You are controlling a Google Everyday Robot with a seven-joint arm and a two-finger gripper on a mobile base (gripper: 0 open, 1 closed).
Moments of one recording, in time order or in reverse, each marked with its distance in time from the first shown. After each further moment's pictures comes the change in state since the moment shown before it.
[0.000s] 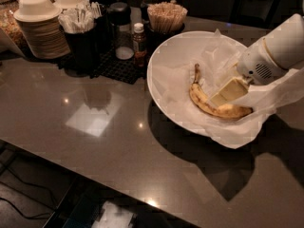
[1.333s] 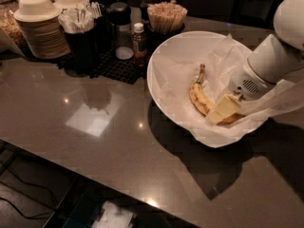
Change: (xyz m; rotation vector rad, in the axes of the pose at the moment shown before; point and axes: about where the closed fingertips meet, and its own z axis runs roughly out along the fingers) arm 0.035 0.014 0.037 -0.055 0.170 0.090
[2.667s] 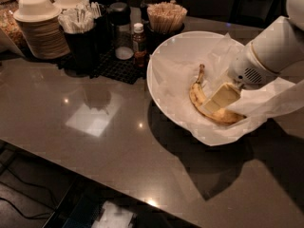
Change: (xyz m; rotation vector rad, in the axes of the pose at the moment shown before) arm -0.033 0.013 -0.034 0.076 -0.094 -0.075
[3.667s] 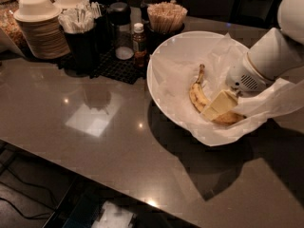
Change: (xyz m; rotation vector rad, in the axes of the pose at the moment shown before) arm 0.017 0.002 0.021 -0.073 0.035 0.071
